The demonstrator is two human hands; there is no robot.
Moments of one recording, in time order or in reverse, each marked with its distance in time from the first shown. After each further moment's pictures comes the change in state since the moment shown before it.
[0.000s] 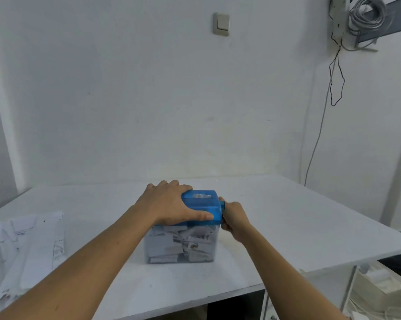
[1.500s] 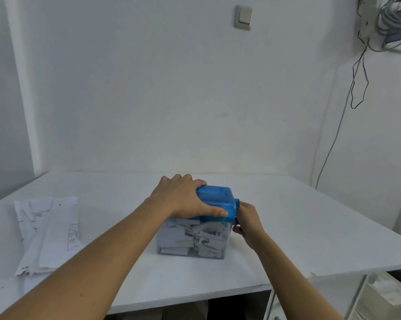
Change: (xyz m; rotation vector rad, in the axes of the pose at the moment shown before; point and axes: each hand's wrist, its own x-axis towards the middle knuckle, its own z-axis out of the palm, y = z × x) left_hand -0.003 0.003 0.000 0.003 -0.005 -0.004; right_hand -0.012 0.013 -0.002 -0.001 -0.021 -0.052
